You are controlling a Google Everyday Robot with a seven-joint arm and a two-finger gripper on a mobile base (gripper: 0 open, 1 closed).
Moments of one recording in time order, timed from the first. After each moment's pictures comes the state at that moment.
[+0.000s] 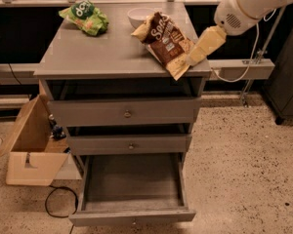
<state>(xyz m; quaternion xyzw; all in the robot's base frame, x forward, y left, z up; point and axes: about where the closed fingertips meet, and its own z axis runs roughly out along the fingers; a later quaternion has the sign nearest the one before) 0.643 -0.158 0.960 -0.47 0.82 0.03 0.33</state>
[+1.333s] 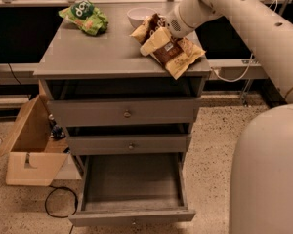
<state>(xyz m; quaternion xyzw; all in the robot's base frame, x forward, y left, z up) 0.773 -0.049 0.896 -0.41 0.83 0.12 0.36</state>
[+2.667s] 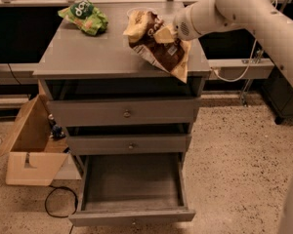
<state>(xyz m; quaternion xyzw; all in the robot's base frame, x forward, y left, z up) 0.756 -0.051 0.923 -0.41 0.78 0.16 0.45</state>
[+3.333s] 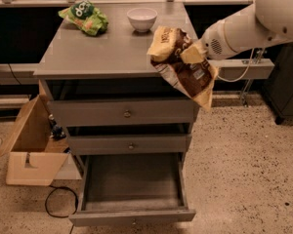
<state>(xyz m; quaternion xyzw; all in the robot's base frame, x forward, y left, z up) 0.648 -0.118 0.917 -0.38 0.82 0.13 0.40</state>
